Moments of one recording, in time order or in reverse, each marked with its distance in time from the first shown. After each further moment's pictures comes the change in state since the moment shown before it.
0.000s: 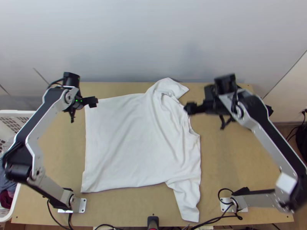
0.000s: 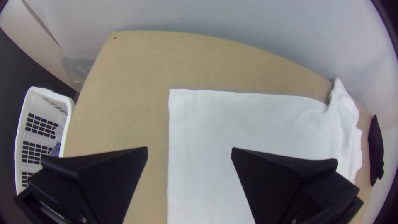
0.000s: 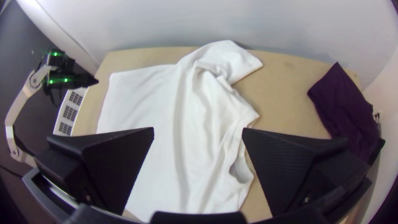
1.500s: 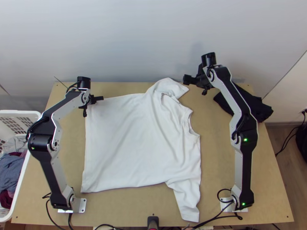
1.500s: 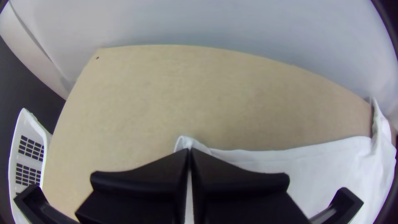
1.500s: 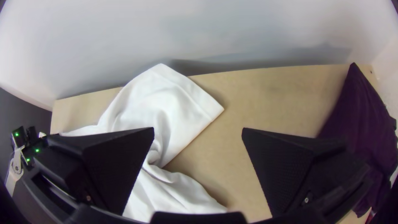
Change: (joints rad) left arm 0.024 0.359 0.075 0.412 -0.111 0.076; right arm -0.184 0.826 0.706 0.028 0.058 0.080
